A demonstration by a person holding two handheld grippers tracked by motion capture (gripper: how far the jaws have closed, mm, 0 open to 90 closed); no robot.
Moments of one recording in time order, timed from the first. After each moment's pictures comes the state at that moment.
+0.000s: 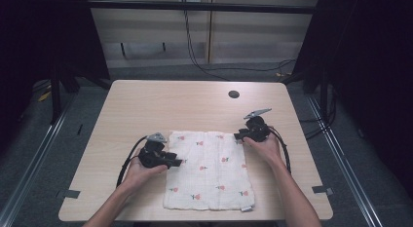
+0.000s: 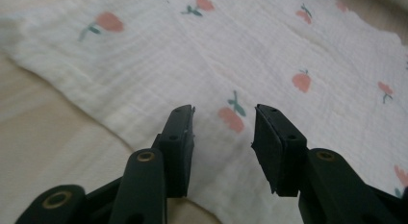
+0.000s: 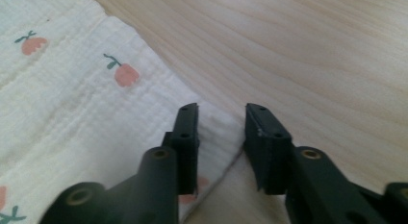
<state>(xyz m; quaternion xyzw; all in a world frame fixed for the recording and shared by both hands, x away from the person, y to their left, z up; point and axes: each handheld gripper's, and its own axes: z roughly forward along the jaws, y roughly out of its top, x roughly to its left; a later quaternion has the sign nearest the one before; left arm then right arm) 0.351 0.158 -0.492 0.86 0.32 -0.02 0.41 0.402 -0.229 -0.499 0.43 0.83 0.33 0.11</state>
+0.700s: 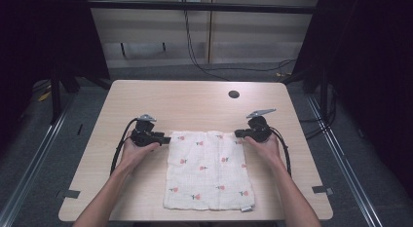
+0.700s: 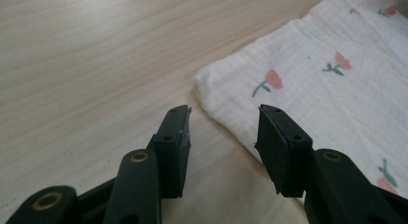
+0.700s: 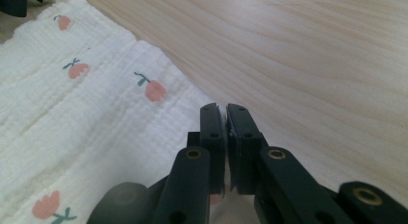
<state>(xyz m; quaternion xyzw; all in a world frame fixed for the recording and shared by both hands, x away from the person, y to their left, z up) 0.419 0.182 -0.498 0.83 0.39 0.03 0.39 0.396 -0.230 -0.492 0.44 0.81 0.38 0.09</state>
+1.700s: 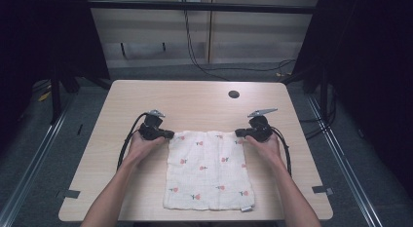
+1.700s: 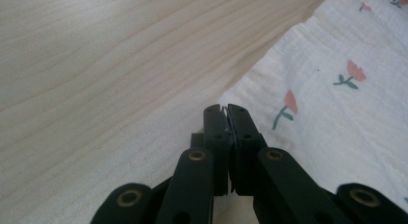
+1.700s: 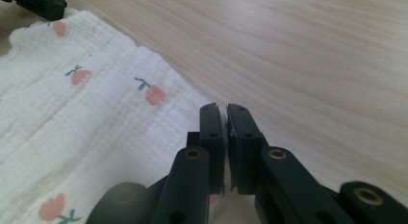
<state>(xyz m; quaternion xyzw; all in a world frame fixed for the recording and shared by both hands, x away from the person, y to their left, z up) 0.439 0.162 -0.501 0.86 0.36 0.02 0.38 0.396 -0.233 -0.490 0.45 0.80 0.39 0.09</state>
